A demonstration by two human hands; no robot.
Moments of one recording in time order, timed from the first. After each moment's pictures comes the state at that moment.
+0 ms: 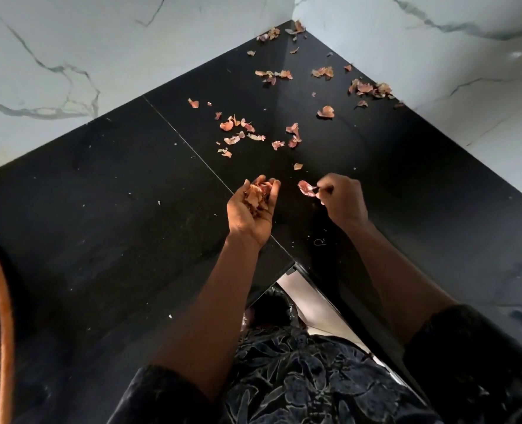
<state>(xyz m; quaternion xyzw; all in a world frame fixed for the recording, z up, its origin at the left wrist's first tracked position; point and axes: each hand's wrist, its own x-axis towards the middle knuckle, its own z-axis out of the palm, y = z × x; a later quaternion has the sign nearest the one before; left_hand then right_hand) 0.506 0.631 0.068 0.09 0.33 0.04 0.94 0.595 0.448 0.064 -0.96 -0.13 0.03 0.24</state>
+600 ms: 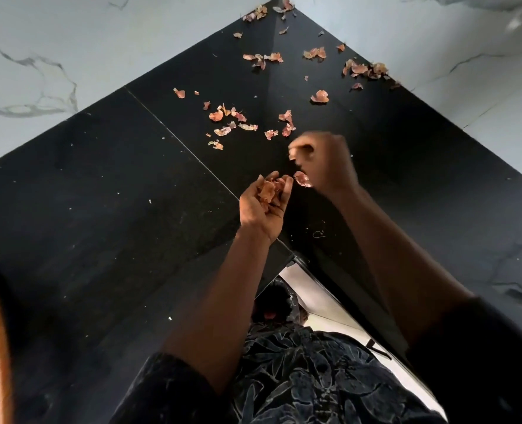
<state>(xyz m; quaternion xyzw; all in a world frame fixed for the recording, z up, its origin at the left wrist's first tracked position) 0.517 0.610 0.068 0.10 0.37 -0.02 0.93 0.604 0.498 0.121 -0.92 -0.26 -0.03 0.29</state>
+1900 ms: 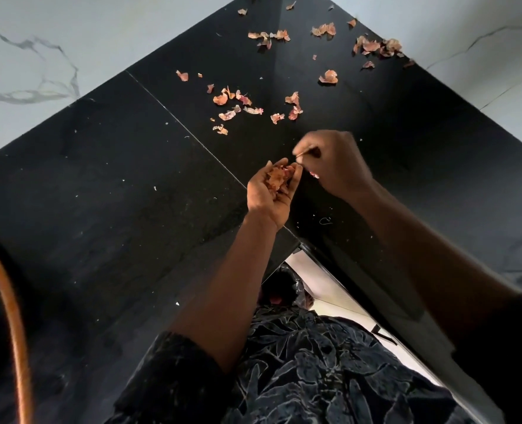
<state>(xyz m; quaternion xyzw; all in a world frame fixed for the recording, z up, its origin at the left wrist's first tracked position) 0.518 0.608 0.064 0.14 0.37 -0.03 0.92 0.587 0.484 0.122 -0.91 -0.29 0.04 0.29</state>
